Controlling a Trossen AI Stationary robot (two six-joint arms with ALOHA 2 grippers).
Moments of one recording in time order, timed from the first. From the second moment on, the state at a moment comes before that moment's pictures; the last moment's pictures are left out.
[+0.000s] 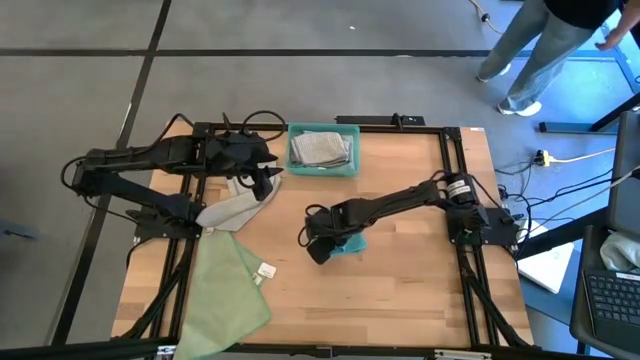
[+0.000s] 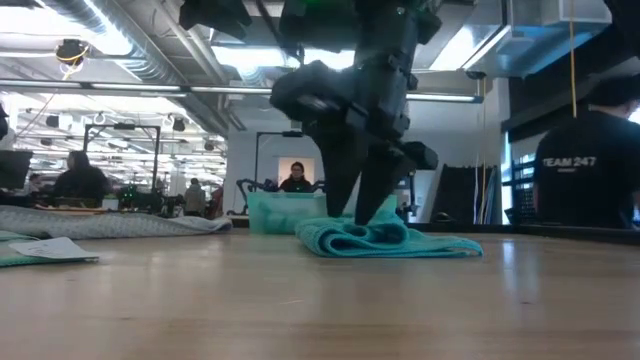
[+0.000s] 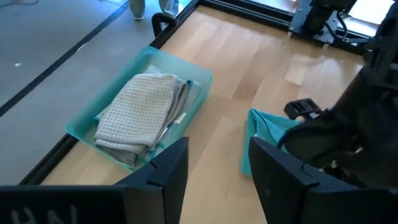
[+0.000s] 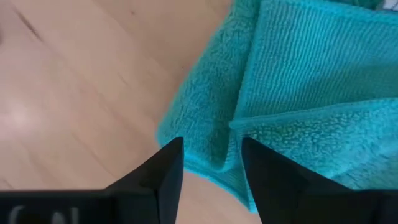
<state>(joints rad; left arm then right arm) 0.09 1.12 1.24 -0.79 -0.29 -0.29 0.15 2.09 1.56 -0.77 -0.06 0.97</state>
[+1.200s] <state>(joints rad) 0.01 1.12 1.24 -0.84 -0.29 -0.36 0.15 2.15 1.57 -0.79 0.10 0.96</state>
